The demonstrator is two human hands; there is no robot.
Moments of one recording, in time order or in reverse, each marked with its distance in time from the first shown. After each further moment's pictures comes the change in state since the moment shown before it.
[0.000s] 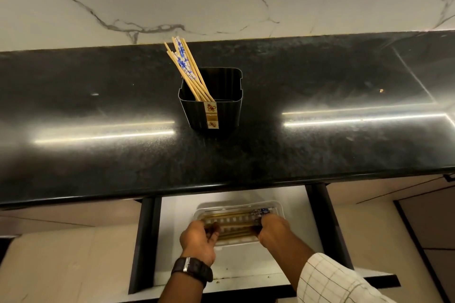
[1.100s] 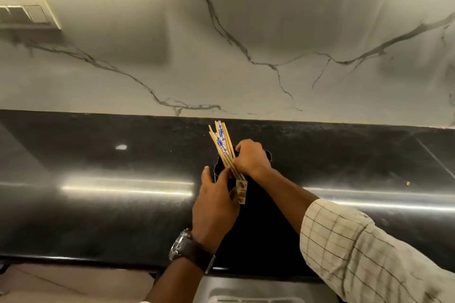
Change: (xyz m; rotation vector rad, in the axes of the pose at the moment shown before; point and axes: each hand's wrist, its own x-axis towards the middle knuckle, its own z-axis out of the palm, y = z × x) left_hand -0.095 0.158 0.104 1.233 0.014 1.511; right_hand -0.227 -0.219 0.189 -1.201 -0.089 -1.421
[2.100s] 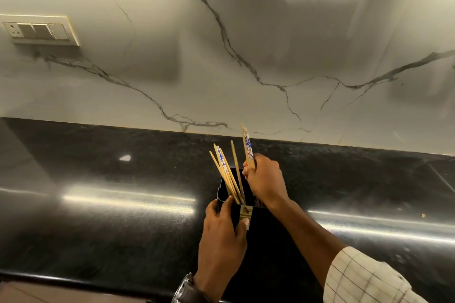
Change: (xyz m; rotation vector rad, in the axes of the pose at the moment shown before) left_hand -0.012 -0.001 0.014 -0.212 0.069 -0.051; right_hand -0.006 0.011 -0.007 0.174 0.252 -0.097
